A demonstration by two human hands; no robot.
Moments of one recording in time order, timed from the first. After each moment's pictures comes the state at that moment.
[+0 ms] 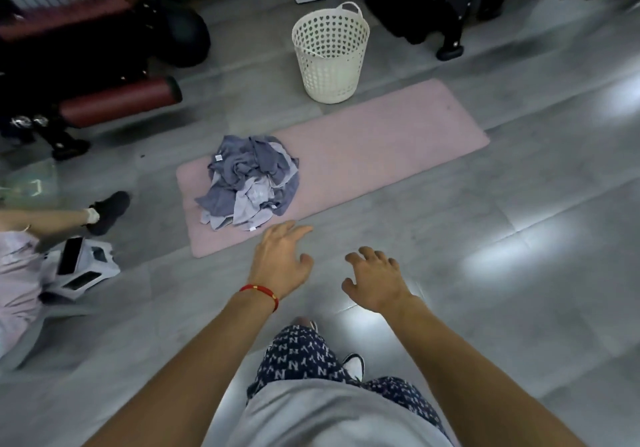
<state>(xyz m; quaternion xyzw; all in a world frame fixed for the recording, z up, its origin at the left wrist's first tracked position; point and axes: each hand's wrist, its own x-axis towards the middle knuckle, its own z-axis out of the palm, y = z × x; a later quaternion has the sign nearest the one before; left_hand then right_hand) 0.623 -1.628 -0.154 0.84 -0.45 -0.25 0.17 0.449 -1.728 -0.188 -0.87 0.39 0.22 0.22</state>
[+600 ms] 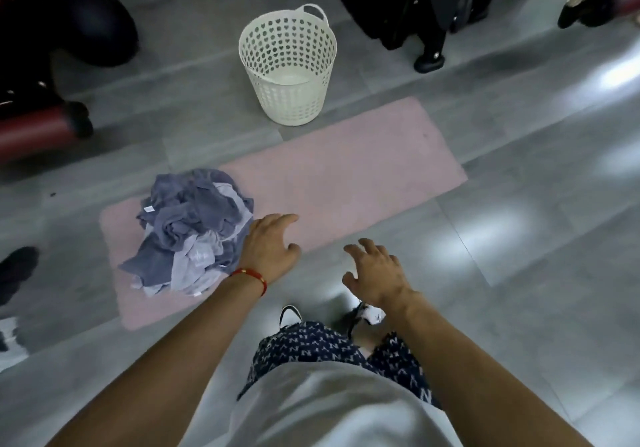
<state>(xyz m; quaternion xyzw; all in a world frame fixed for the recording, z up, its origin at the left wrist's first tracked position) 0.788 -2.075 -0.223 0.83 -0.40 -0.35 0.17 0.584 -2.171 -0.222 -0.84 0.41 0.26 0.25</state>
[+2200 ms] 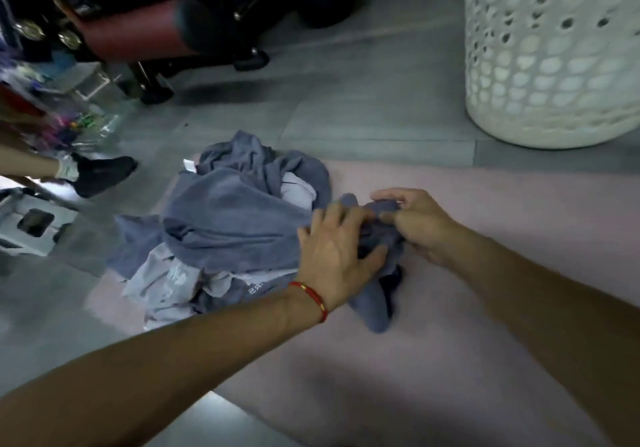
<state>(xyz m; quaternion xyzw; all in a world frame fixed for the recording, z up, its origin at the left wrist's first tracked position) 0.957 -2.285 -0.818 0.95 -0.27 0.04 0.11 0.976 -2.453 -0.861 -0.70 0.16 0.07 0.70</state>
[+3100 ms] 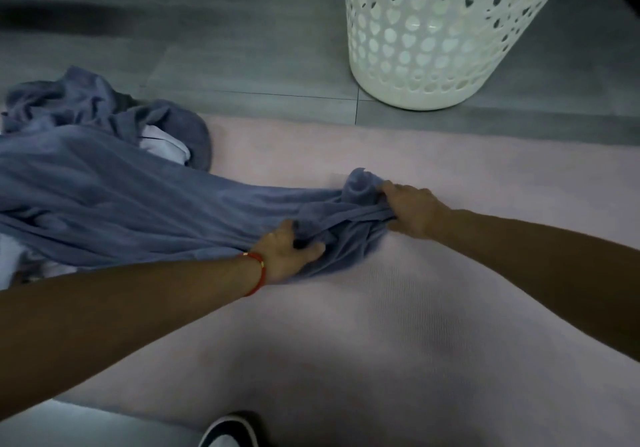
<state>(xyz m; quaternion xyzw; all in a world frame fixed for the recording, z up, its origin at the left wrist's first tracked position) 0.943 -2.349 -0.934 0.87 -0.20 -0.35 0.28 0.889 -2.636 -0.955 -0.97 0.04 0.22 0.09</state>
